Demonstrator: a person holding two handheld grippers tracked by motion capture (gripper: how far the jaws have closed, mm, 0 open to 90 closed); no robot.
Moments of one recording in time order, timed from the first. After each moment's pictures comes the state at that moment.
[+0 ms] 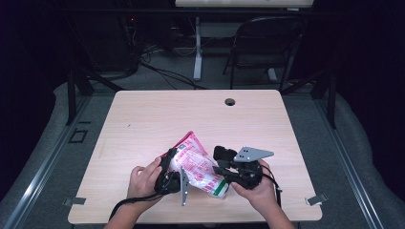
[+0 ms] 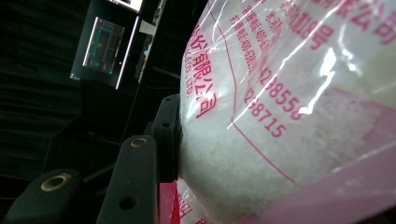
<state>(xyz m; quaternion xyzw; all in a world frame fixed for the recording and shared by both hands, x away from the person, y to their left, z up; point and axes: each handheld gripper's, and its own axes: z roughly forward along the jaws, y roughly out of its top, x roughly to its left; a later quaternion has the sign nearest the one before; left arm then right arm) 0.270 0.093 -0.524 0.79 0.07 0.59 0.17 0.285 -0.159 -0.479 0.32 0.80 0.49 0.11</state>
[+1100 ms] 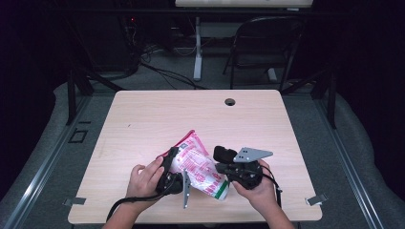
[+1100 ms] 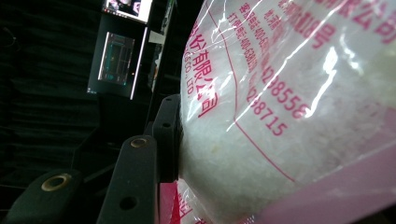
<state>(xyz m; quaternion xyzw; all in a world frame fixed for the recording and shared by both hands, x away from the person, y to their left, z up) 0.266 0.089 -0.518 0.78 0.03 0.61 0.15 0.286 -0.161 -0.480 0.32 0.81 0.48 0.11</state>
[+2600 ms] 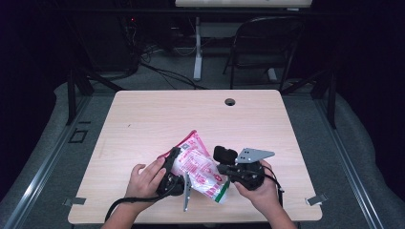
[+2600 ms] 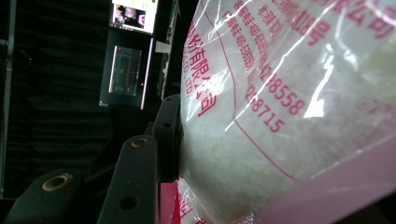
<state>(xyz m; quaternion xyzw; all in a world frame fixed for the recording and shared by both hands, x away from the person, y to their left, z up) 0.262 0.087 -0.517 0.77 -0.01 0.63 0.13 0.283 -0.165 -0.478 0.31 0.82 0.47 0.10</state>
